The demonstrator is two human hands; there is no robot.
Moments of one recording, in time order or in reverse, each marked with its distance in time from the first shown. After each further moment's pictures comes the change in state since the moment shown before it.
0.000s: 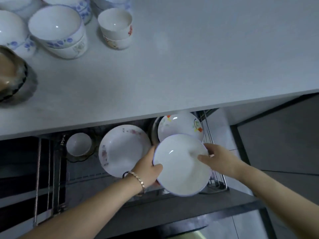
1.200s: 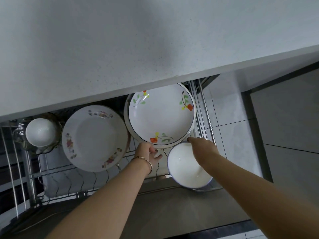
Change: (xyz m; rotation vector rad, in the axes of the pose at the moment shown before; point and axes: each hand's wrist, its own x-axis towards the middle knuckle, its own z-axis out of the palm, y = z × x) left_hand 0.168 -0.088 0.111 -0.920 0.390 -0.704; right_hand 0.150 0.131 0.037 -0.694 -0.053 0.023
